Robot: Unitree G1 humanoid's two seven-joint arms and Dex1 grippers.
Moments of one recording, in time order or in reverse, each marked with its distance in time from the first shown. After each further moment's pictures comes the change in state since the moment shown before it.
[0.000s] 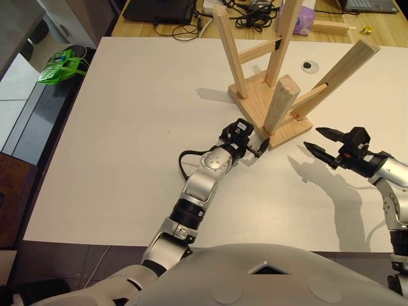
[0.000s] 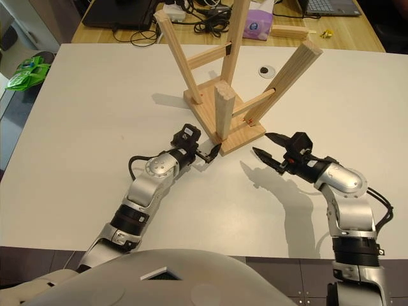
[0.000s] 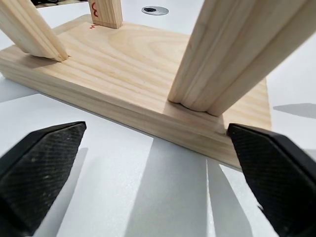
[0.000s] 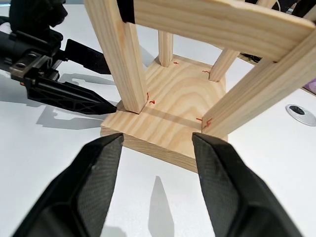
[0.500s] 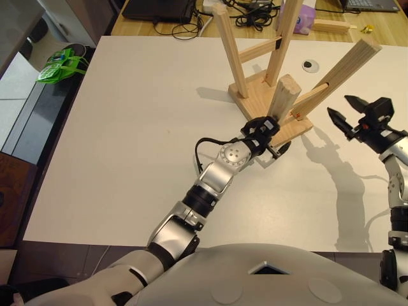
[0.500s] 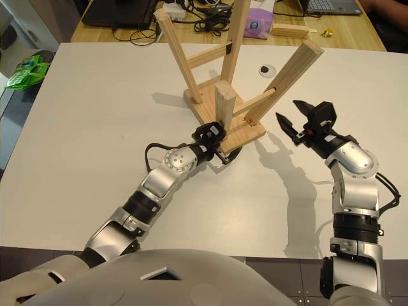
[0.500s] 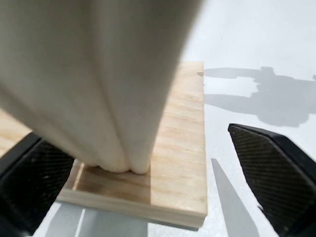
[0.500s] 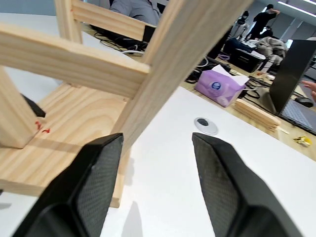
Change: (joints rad) left arm -0.198 -0.055 -0.148 0.210 0.038 -0.073 -0.035; right arm -0.205 0.017 -0.107 0.204 -0.056 -0.075 -0.170
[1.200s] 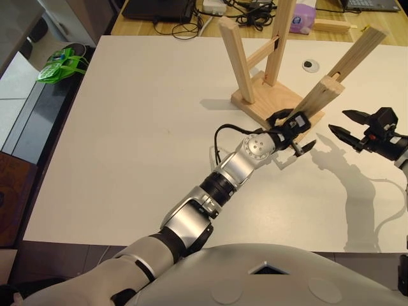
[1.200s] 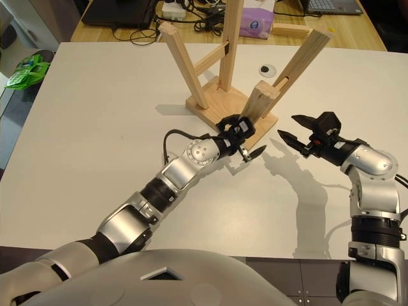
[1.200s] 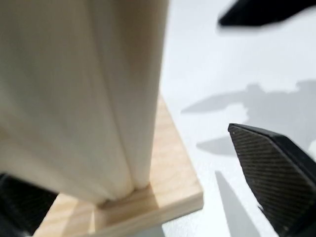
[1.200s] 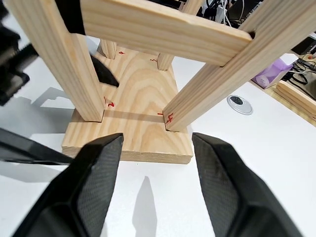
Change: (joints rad) left arm -0.136 -0.081 -0.059 0.035 0.044 -0.038 -0.022; right arm 0.051 -0.119 0.015 0.012 0.012 0.036 0.223
